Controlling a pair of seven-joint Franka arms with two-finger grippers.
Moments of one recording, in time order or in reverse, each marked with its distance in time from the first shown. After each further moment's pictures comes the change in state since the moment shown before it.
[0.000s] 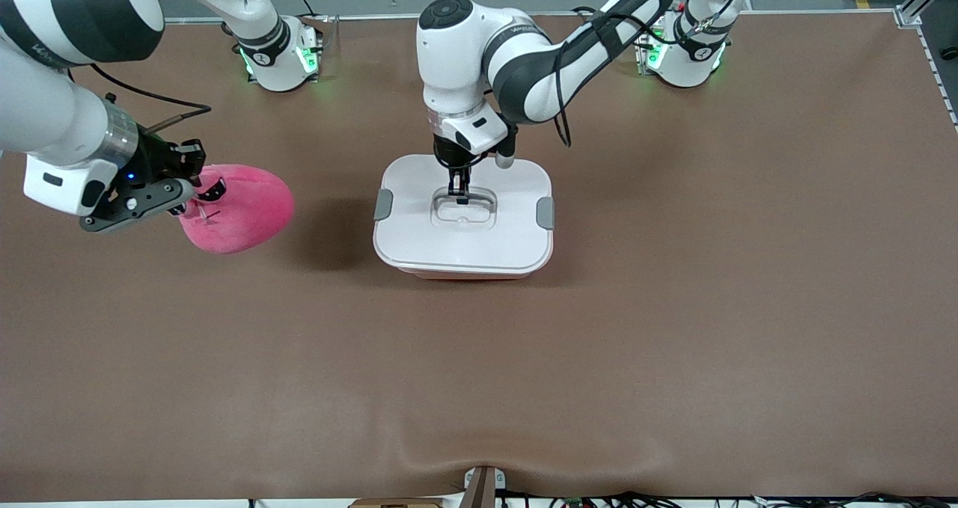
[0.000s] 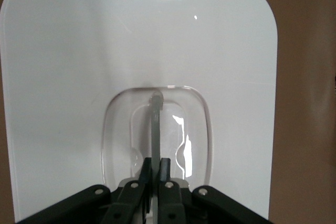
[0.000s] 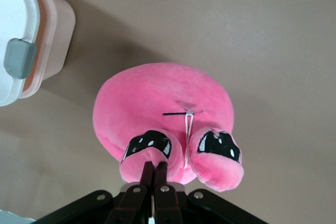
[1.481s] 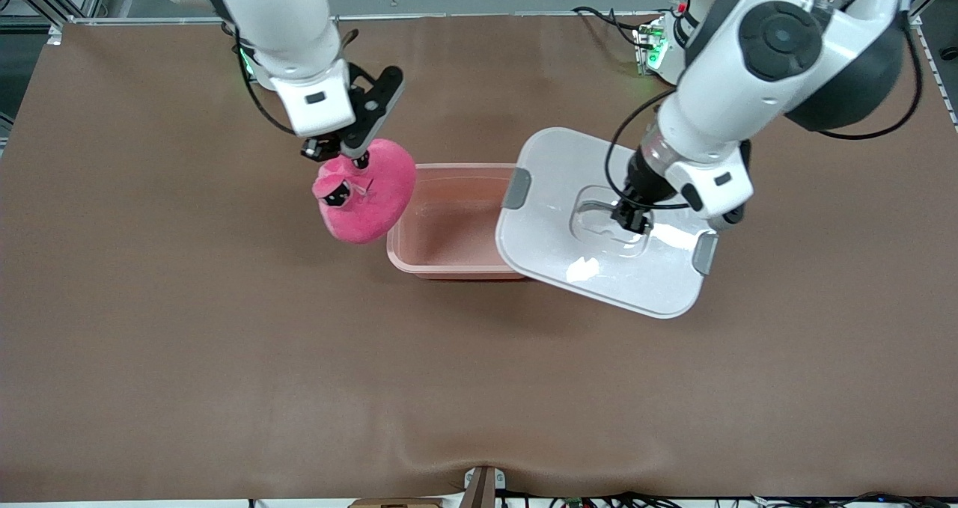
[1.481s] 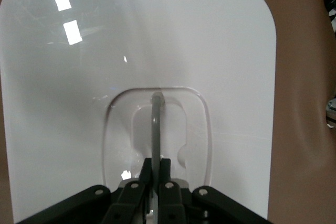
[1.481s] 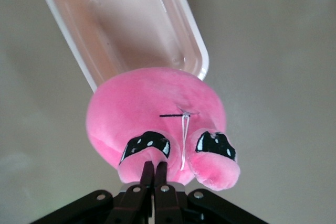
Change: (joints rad) left arm 0.519 -0.245 -0.001 0.064 -0.533 -0.312 0.978; right arm 0.461 0.011 0.000 0.012 -0.054 0.154 -0.250
